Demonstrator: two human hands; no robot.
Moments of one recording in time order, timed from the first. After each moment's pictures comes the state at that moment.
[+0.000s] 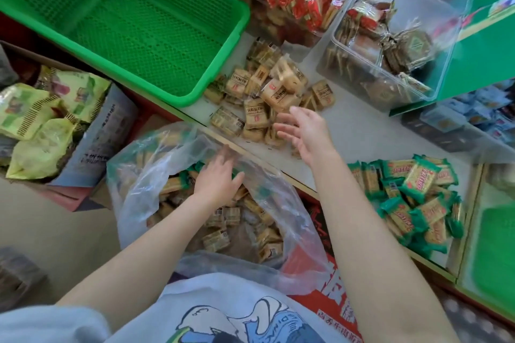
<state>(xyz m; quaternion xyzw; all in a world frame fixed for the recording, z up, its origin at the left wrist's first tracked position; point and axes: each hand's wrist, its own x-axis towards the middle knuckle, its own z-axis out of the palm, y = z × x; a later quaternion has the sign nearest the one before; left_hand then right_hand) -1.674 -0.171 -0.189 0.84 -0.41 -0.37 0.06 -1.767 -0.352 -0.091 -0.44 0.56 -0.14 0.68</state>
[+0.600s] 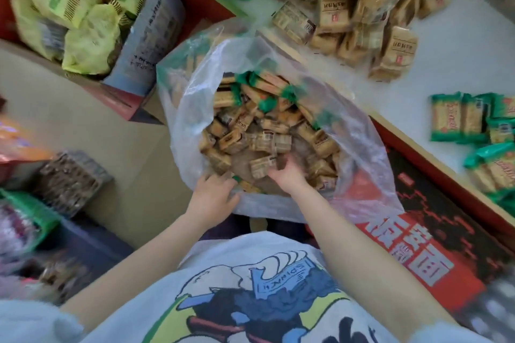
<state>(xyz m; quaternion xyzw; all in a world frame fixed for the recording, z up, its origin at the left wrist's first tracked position) -1.739 0.058 -0.246 0.82 -0.42 -0.39 -0.01 -1.837 -0.128 -0.264 -0.58 0.55 0.26 0.54</state>
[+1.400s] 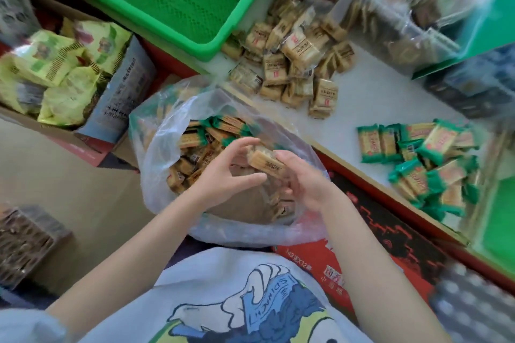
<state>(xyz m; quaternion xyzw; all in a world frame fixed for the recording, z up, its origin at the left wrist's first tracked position) -1.715 -0.066 -0.119 0.70 -0.30 -0.50 0.42 -1.865 -0.212 -0.122 -0.37 0.46 0.09 0.80</state>
